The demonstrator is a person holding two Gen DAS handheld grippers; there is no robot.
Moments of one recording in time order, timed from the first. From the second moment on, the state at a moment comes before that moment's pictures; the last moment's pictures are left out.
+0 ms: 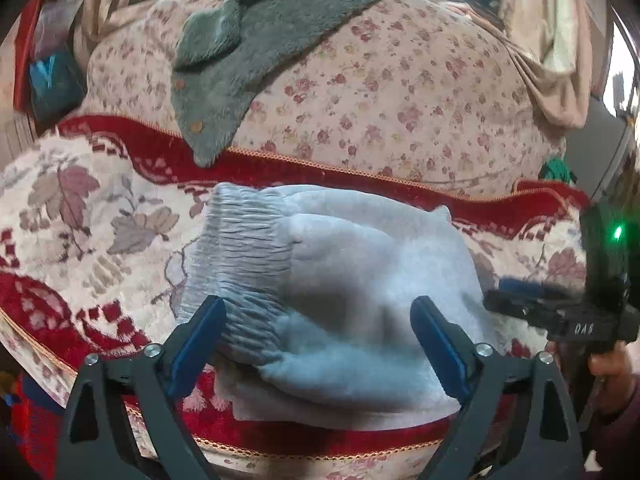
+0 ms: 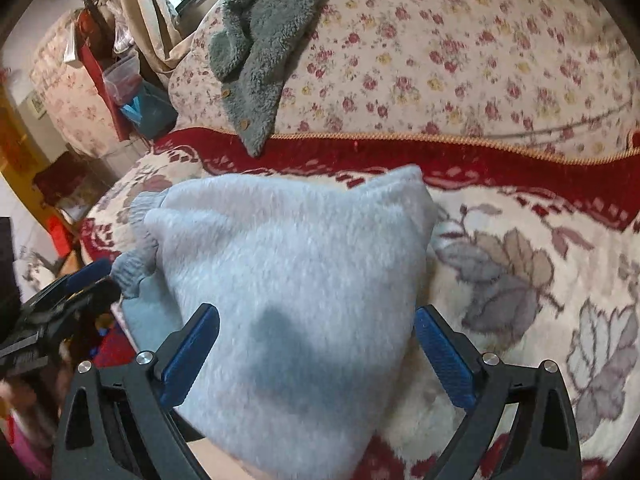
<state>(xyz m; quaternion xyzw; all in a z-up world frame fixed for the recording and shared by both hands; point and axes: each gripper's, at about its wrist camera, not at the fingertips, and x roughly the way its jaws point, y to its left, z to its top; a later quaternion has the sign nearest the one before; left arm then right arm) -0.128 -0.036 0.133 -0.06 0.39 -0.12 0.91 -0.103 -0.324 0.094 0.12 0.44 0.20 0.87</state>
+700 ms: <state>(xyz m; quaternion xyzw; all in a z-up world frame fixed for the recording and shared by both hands) -0.074 -0.001 0.045 -0.14 0.48 -0.17 0.85 -0.064 -0.341 0.014 0.31 0.50 0.27 0.76</state>
